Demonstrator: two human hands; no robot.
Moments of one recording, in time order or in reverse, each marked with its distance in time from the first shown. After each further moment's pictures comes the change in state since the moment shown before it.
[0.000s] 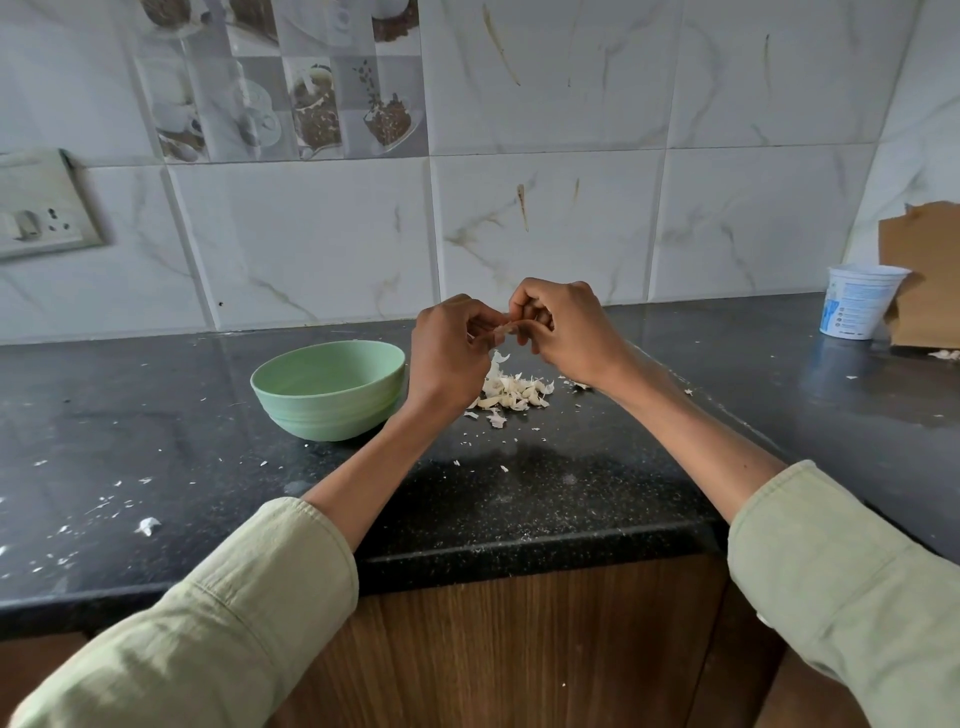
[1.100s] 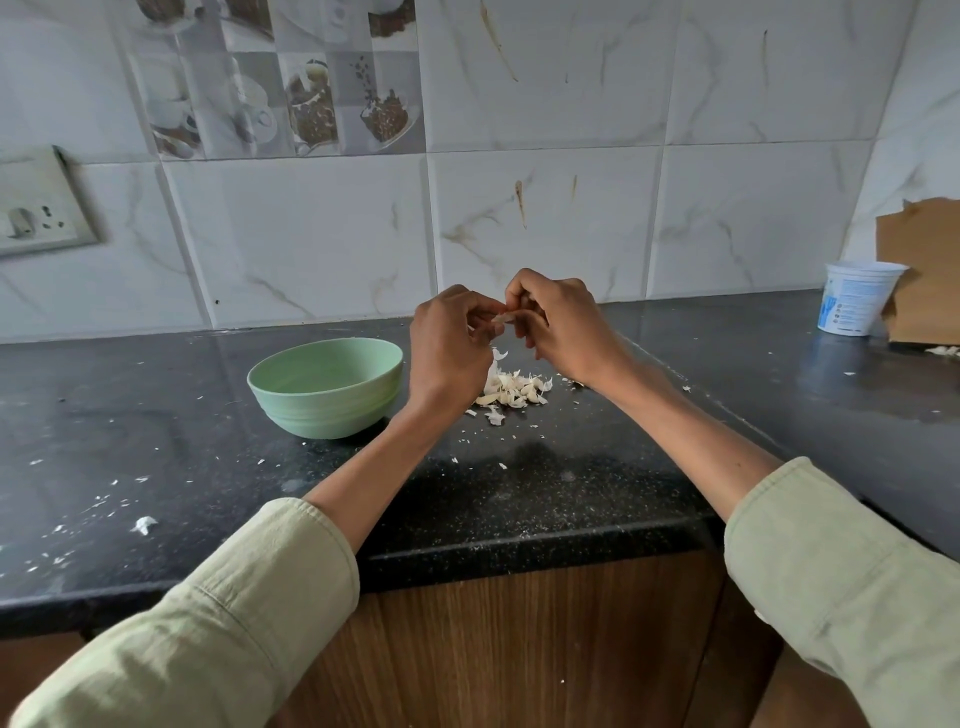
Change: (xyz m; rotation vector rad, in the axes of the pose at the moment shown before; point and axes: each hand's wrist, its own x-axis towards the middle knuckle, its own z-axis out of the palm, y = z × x) left_hand -0.002 0.011 0.001 0.015 0.065 -0.013; right_hand 0.001 0.001 0.003 -0.091 0.015 -0.050
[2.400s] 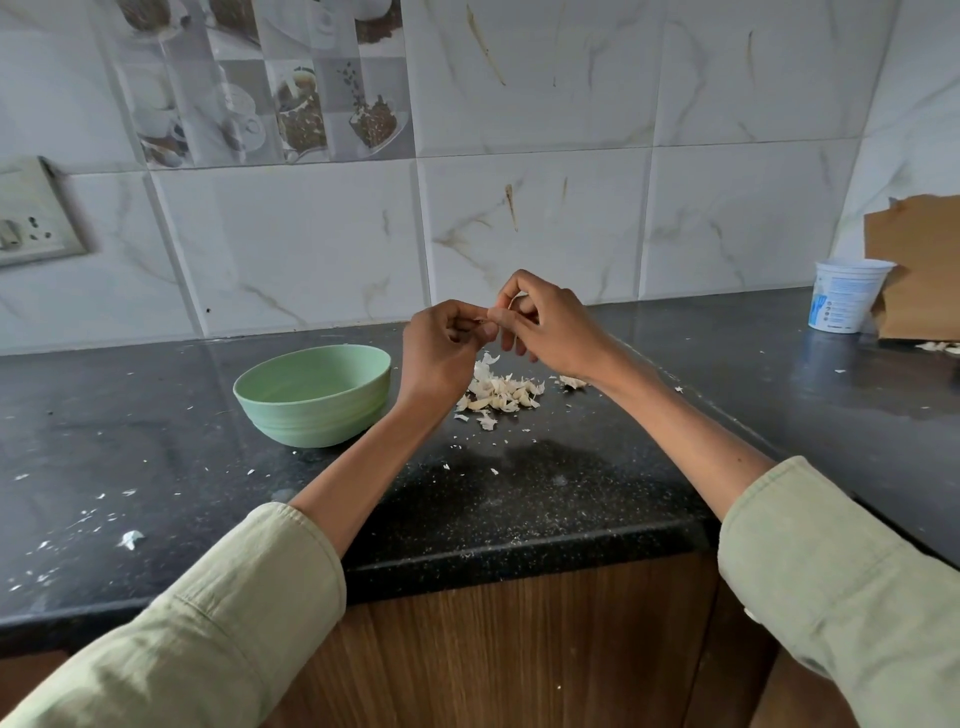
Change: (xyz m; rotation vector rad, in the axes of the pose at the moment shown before) left_hand 0.004 -0.012 0.004 -0.282 -0.084 -0.176; right_hand 0.003 0.001 0.001 0.269 -0.072 0.202
